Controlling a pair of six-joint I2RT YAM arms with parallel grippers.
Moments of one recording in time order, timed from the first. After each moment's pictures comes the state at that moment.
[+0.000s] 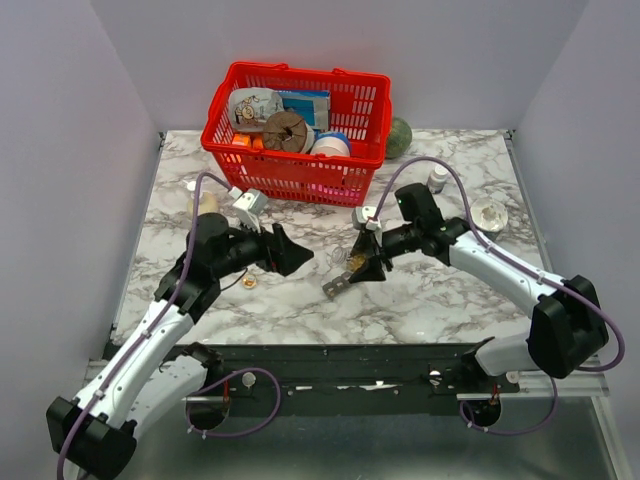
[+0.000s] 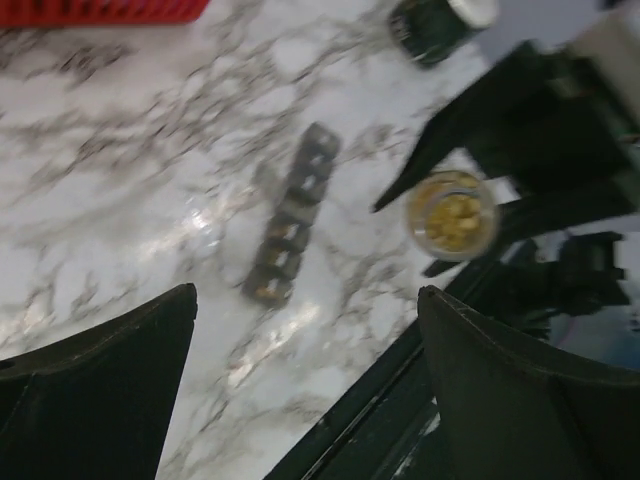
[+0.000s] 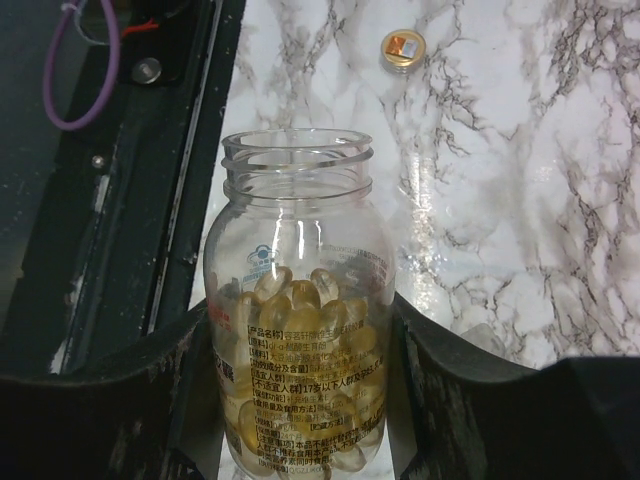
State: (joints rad) left arm -0.45 0.85 0.74 -0.29 0.40 -0.44; right arm 0.55 1.39 0.97 -0.37 -1.00 -0.64
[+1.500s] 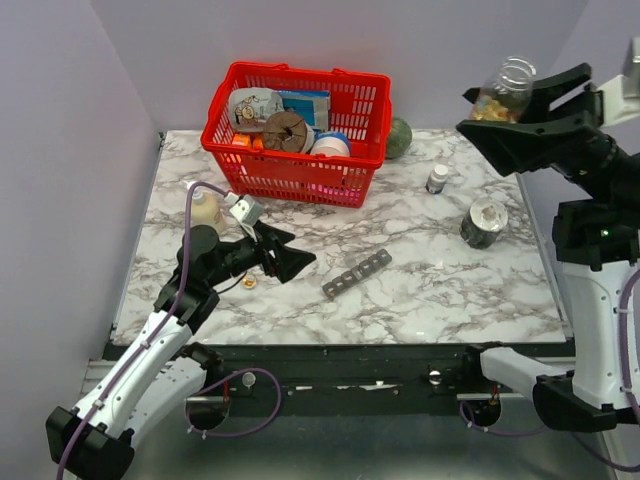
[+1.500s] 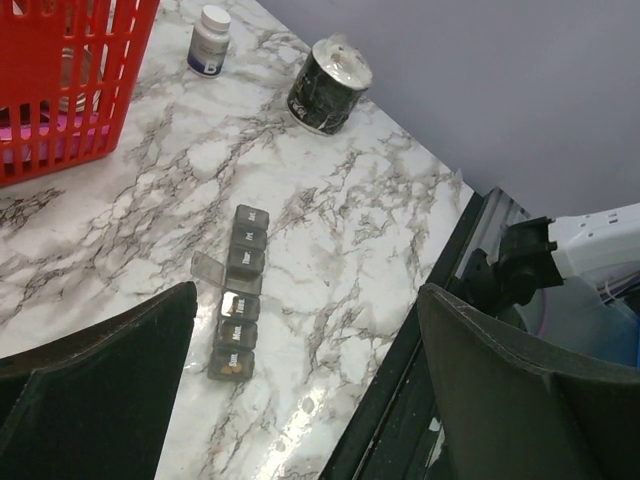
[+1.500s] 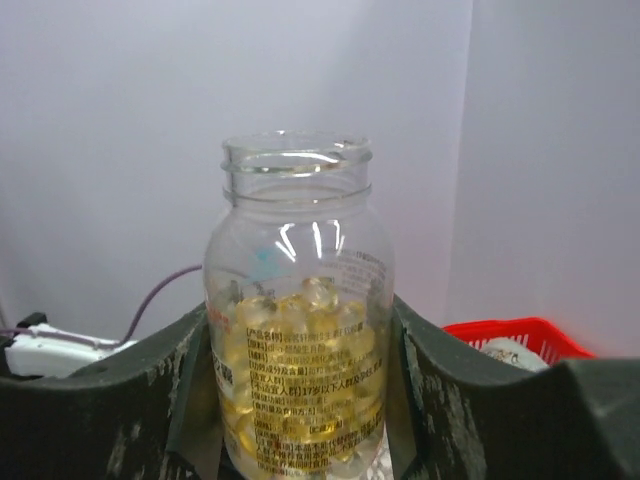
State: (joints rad) left arm -0.46 0.73 0.63 0.04 0.57 -0.42; right arm 0.19 1.13 1.69 0.27 -0.89 0.69
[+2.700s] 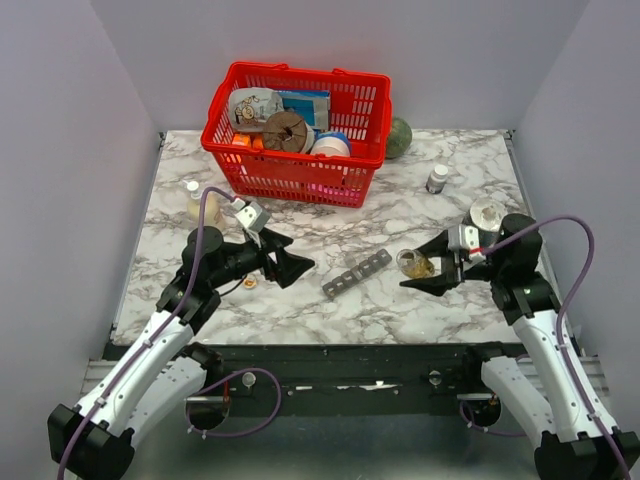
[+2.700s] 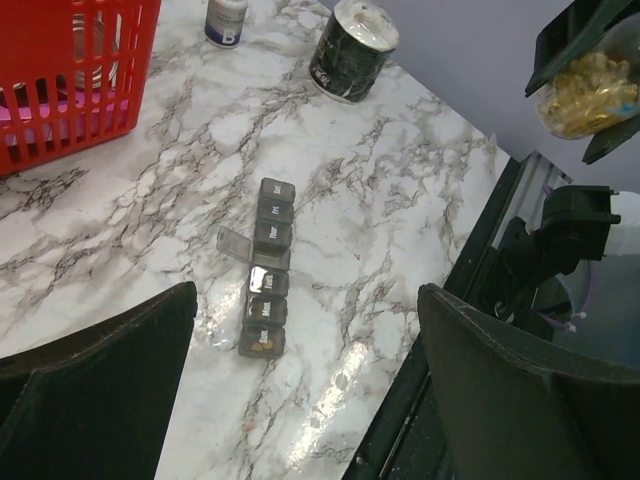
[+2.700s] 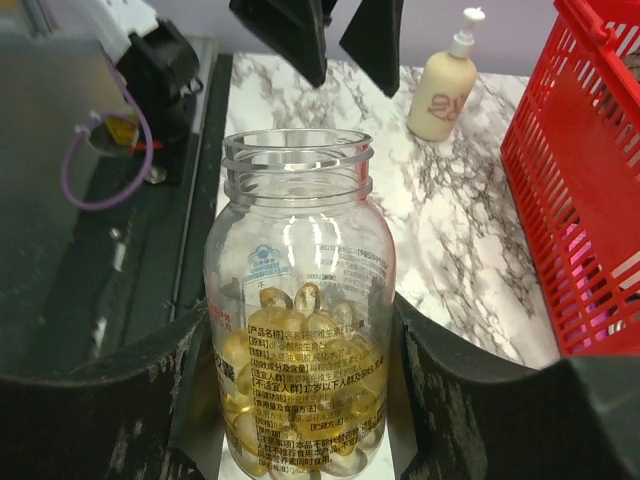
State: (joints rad) left arm -0.46 0.73 0.60 0.01 0.57 -0.31; right arm 0.13 0.71 0.69 -0.17 -1.35 -0.35
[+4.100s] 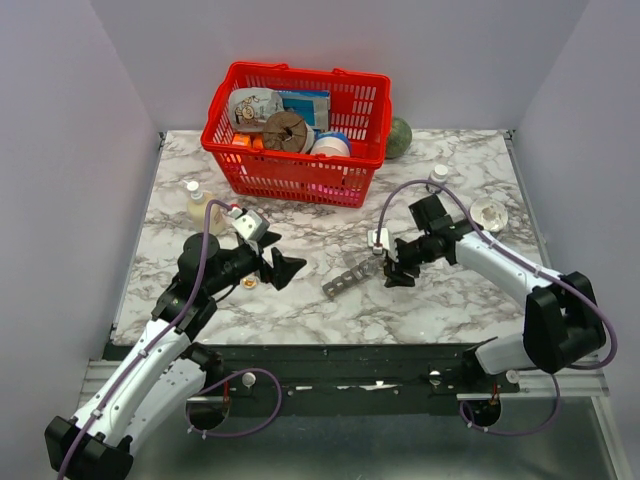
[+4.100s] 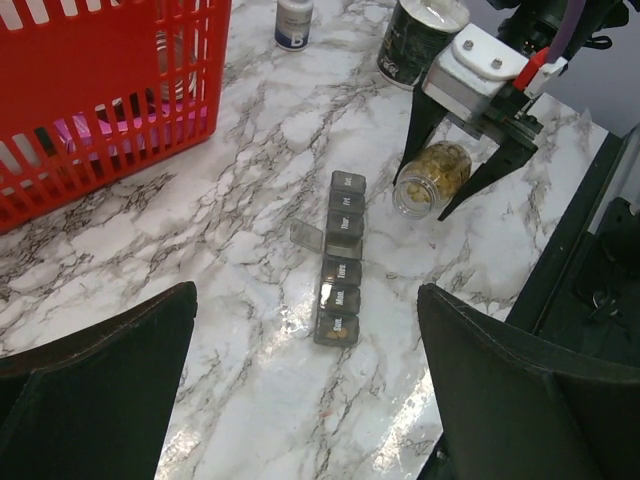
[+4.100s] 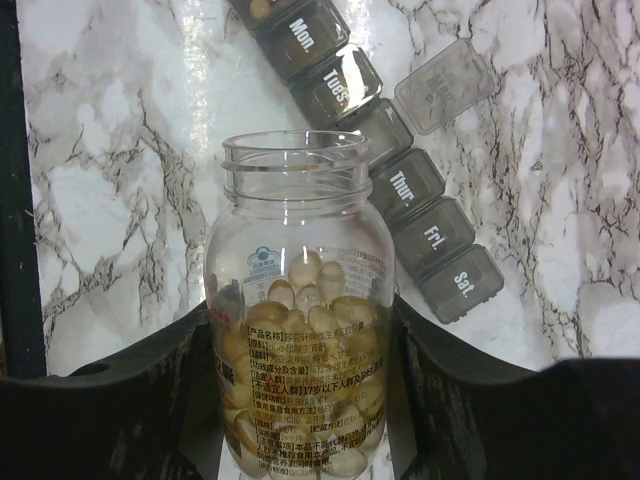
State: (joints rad) left arm -0.46 0.66 0.57 -0.05 0.47 -0.12; right arm 0.41 1.40 0.89 -0.65 -0.68 -1.07
